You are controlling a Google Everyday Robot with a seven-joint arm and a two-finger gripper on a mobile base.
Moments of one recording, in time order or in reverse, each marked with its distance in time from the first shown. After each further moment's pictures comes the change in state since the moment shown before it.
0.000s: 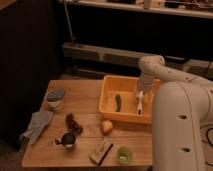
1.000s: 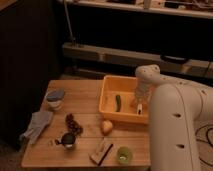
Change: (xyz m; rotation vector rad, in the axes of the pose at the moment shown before) arm 0.016 0.001 0.059 0.027 0.043 0.008
